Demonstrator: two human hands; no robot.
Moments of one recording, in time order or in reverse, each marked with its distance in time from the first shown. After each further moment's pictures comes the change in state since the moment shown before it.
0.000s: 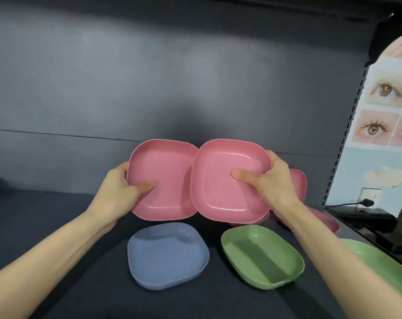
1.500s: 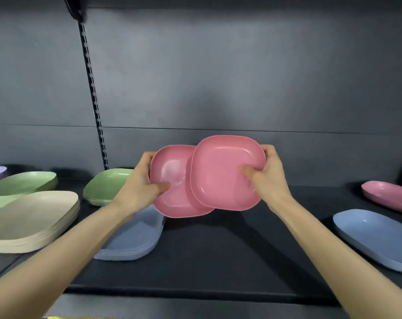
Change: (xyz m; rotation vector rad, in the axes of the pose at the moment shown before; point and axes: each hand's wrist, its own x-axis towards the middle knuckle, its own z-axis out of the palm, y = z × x) left_hand 0.063 -0.097 -0.367 0.197 -0.105 0.001; right_hand -0.065 -0.072 0.397 0.001 -0.015 0.023
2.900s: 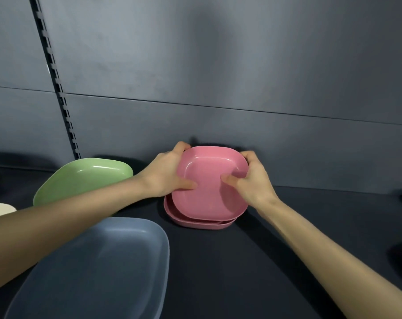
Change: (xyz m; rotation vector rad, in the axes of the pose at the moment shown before) left_hand 0.139 -0.082 0.033 0.458 -0.342 0.105; right_hand 0.078 0.088 0.098 -0.227 -0.183 0.180
